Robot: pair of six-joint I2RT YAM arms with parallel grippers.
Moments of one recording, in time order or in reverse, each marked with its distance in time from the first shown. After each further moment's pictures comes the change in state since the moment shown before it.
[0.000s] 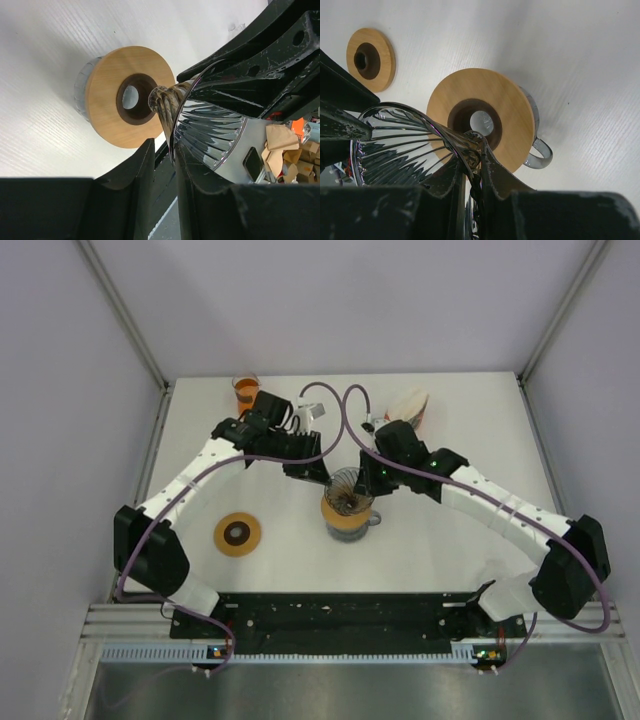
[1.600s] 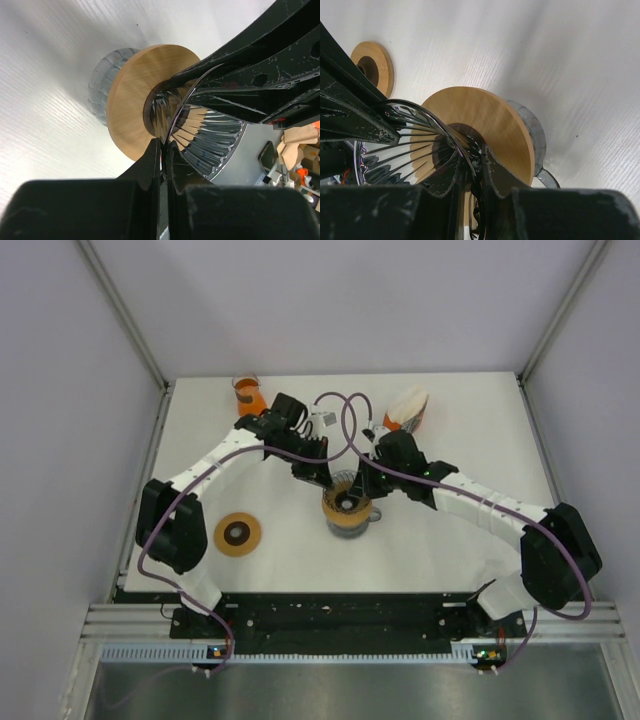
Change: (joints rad) left arm -0.028 0.163 0.019 0.001 -0.042 0.080; right arm -0.062 0.065 -0.197 0.347 -0.113 -0.014
